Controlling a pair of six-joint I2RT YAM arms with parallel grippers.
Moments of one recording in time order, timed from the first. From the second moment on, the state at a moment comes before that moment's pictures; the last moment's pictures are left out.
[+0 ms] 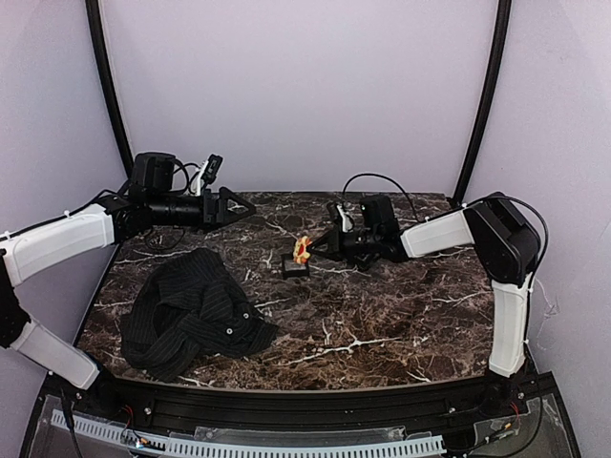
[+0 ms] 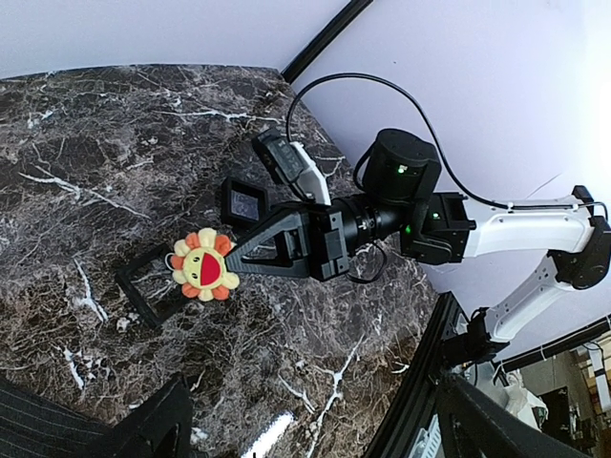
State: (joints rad) left arm -0.48 1.40 1.10 -0.13 0.61 -0.47; right arm 0.58 2.04 1.21 0.35 -0.66 0.65
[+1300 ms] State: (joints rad) left arm -0.47 1.39 1.10 -0.13 0.61 -0.47; right arm 0.59 2.21 1.29 0.42 -0.67 0.71
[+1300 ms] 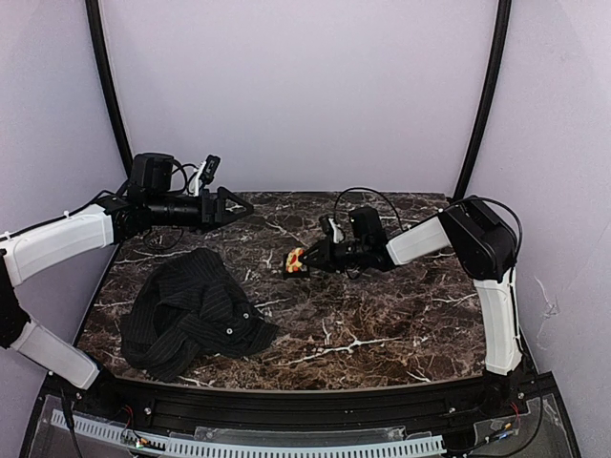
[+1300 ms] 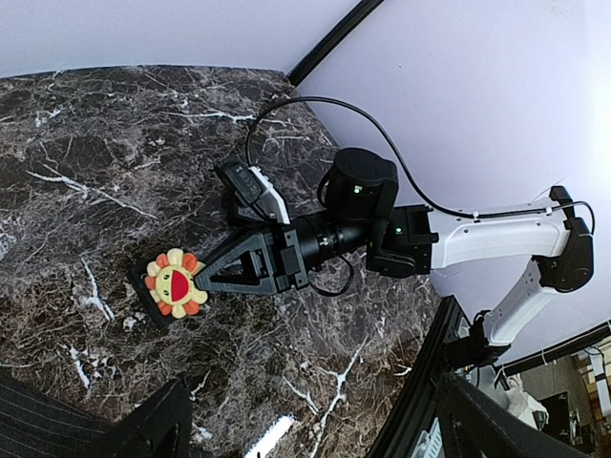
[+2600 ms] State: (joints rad) left arm -0.10 1.18 0.79 -0.05 0.18 -0.44; right arm 0.37 1.55 0.86 0.18 -0.13 0.39
